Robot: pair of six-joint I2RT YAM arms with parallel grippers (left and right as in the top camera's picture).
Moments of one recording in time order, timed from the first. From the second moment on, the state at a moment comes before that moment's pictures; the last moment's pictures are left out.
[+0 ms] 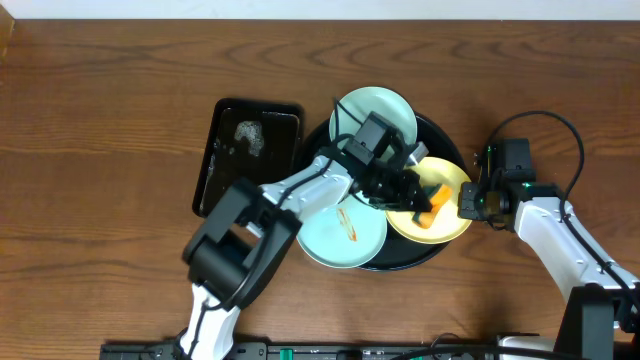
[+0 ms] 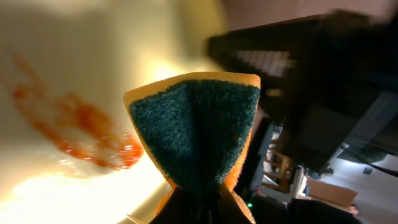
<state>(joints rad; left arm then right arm) -0.70 2.09 1.30 -0.21 0.92 -0.59 0.03 1.50 0.77 -0.54 0.01 0.17</state>
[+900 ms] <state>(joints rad) -0.73 2.13 1.32 -0.20 0.60 -0.67 0.03 1.50 0.78 -0.55 0.01 0.17</state>
